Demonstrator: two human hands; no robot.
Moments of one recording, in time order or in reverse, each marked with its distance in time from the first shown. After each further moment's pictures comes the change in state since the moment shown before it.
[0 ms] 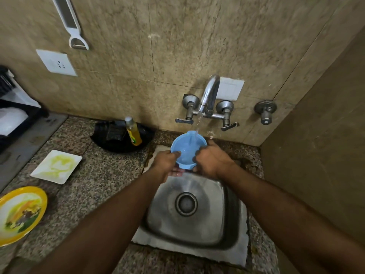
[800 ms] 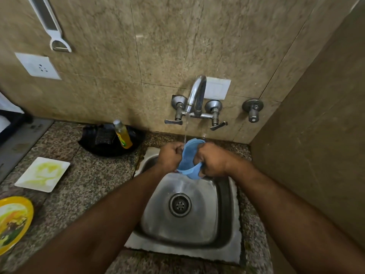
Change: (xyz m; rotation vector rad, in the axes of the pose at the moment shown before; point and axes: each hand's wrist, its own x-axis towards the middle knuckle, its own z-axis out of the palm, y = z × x) left_hand 0.013 0.013 0.032 0.563 -0.019 0.636; right_hand -0.039 0.026 -0.018 0.616 -0.040 0.096
